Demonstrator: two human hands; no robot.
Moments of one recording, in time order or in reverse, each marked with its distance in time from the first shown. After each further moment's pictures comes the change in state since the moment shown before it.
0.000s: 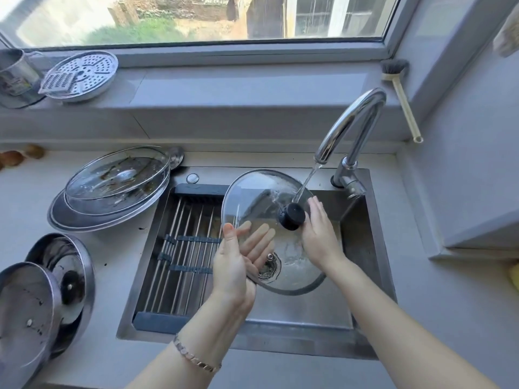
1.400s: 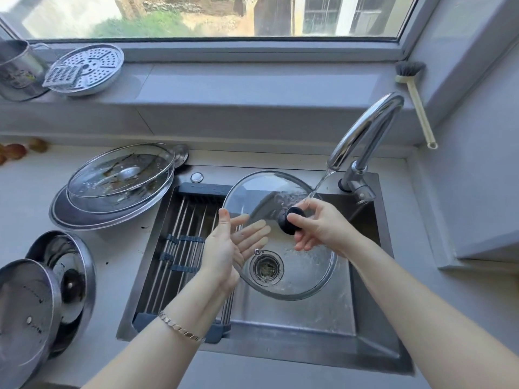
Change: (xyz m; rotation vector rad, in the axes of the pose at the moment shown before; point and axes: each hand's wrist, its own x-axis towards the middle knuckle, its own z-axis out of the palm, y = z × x) left_hand 0.037 0.025 -0.007 0.140 -0.008 -0.058; right_hand 0.018 -0.035 -0.035 0.605 -0.401 0.146
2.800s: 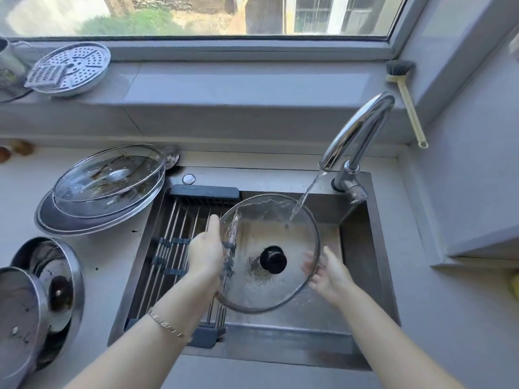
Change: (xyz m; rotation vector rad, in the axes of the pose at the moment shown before) left_hand 0.017 0.000 -0.013 0.630 0.397 0.017; right_hand -0.009 0.094 0.004 0.739 0.464 0.477
